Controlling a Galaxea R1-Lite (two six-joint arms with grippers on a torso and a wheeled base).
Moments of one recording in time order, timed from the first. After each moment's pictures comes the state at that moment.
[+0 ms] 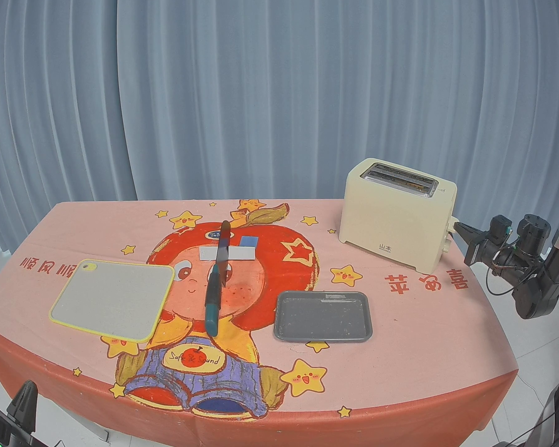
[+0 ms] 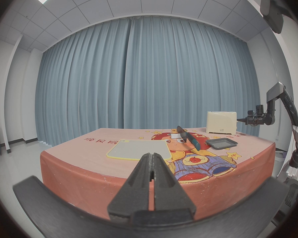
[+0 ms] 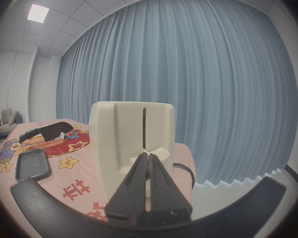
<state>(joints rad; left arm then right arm) -0.01 0.04 -0.02 -0.01 -0.02 0.00 -0.11 2.20 -0.68 -1.38 0.46 -0.07</state>
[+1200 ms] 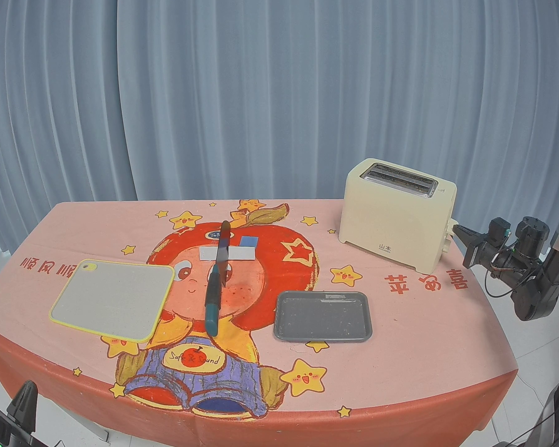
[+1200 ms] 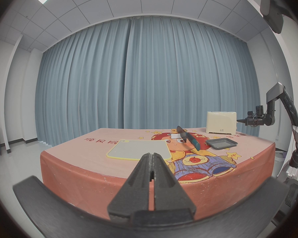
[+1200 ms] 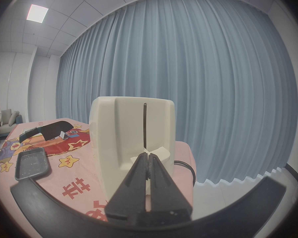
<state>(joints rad) -0.01 0.04 -0.02 -0.01 -0.02 0.00 -0.10 2.22 -0.67 -1.38 0.46 -0.07</state>
